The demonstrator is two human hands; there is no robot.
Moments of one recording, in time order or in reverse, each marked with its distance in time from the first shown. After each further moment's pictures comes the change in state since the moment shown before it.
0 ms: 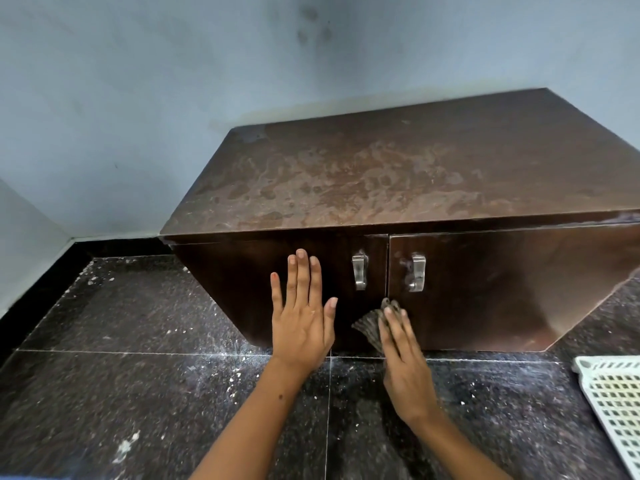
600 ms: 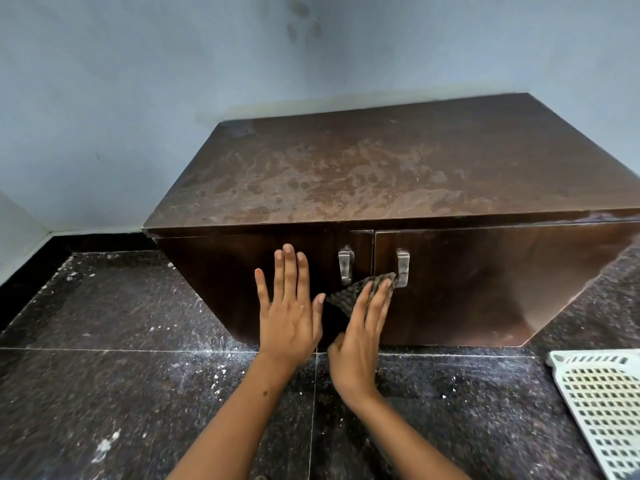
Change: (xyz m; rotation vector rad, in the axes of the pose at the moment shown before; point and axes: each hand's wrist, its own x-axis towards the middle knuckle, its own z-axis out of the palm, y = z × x) left_hand -0.001 0.003 0.000 0.054 0.008 -0.011; right_hand 0.047 -0.075 -0.017 0.392 -0.013 0.494
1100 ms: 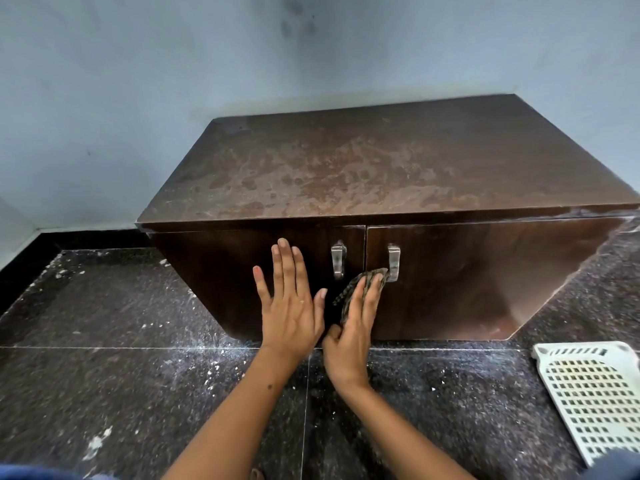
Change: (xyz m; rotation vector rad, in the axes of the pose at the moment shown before) left_hand 0.003 0.016 -0.005 0.047 0.007 -0.035; right_hand -0.001 0.006 0.004 0.223 0.055 0.004
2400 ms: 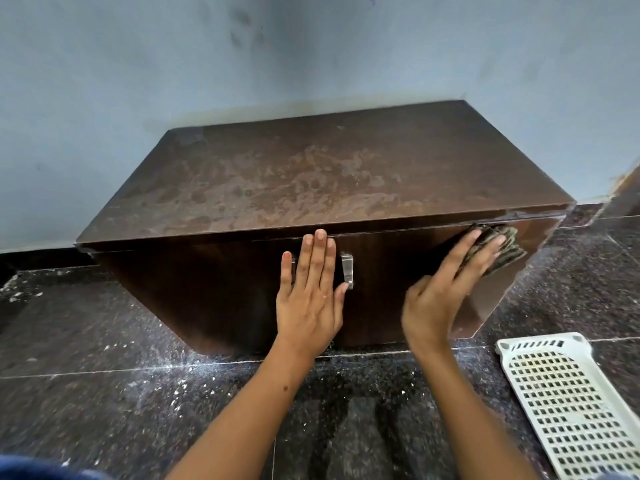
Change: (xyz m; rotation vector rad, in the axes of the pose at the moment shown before) left_hand 0.031 0.076 -0.009 0.002 0.158 0.207; right_hand 0.096 0.028 -0.141 -0.366 0.563 -0.190
